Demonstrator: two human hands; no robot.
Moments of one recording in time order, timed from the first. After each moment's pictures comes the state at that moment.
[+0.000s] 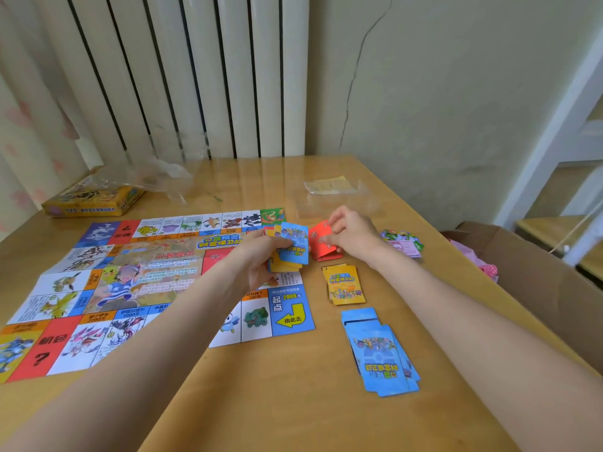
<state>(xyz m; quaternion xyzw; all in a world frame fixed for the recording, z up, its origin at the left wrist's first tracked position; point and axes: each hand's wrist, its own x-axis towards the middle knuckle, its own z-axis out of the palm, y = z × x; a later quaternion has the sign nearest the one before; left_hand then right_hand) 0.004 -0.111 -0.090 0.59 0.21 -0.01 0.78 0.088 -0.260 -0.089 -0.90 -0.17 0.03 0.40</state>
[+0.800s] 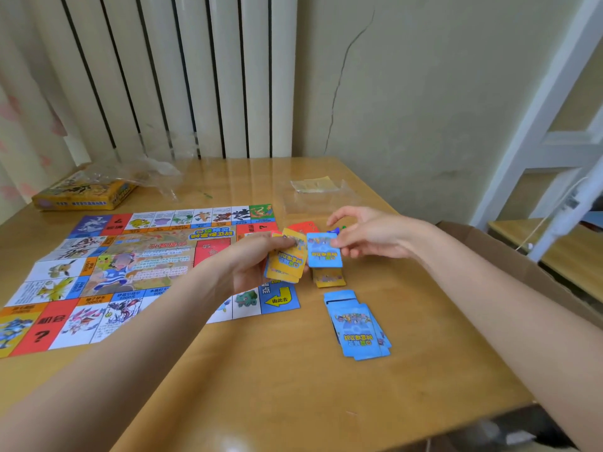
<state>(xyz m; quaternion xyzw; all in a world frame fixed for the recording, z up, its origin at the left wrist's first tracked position) -0.041 -0.132 -0.073 0.61 0.13 -0.12 0.77 0.032 -0.316 -0.037 -0.79 -0.16 0.28 0.52</state>
